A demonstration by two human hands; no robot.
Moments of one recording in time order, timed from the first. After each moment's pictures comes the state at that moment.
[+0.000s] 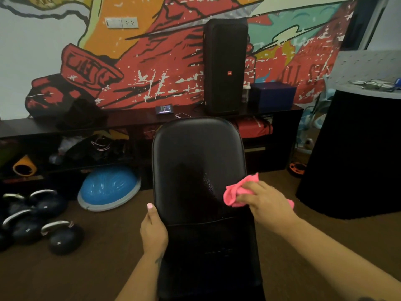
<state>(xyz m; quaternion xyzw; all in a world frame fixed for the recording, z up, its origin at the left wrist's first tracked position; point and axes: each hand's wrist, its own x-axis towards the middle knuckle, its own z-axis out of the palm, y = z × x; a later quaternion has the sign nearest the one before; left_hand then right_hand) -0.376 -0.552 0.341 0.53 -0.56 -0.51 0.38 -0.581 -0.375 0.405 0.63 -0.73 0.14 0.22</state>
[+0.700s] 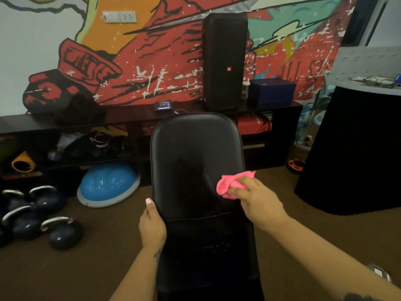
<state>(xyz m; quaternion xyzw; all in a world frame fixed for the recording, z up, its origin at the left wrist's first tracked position) -0.377 -0.554 0.339 0.54 -0.55 -0.51 0.38 -0.568 -0.383 0.396 0.60 -0.74 0.19 0.22</state>
